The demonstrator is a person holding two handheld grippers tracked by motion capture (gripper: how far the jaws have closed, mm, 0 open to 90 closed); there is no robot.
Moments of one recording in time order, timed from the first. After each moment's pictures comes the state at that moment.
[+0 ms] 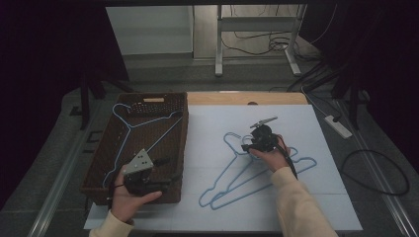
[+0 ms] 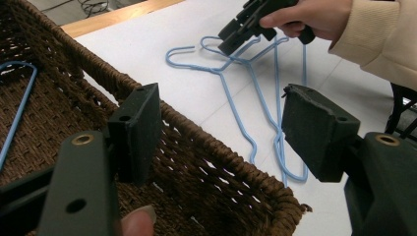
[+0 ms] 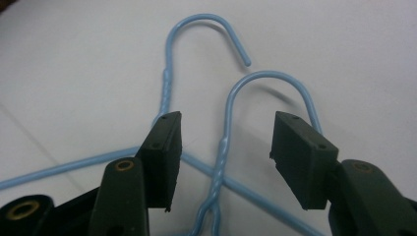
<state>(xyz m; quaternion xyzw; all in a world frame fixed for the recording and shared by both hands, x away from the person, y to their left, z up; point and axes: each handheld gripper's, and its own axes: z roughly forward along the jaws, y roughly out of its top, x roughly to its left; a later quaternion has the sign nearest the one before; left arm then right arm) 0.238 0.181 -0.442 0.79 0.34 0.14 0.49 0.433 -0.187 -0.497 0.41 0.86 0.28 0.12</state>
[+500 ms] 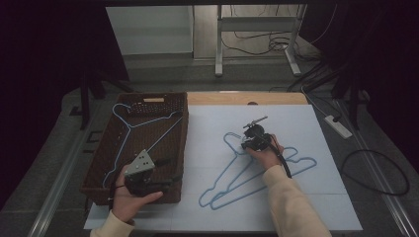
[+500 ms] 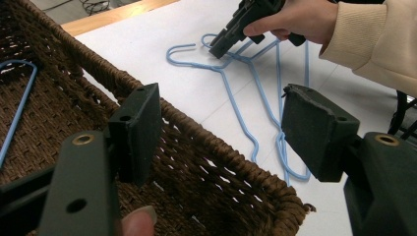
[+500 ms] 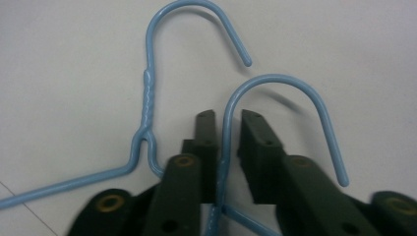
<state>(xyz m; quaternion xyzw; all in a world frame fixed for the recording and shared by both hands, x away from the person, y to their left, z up) 0.237 0.180 -0.444 0.79 0.34 0.15 0.49 0.442 -0.169 -0.508 0.42 0.86 0.25 0.13</state>
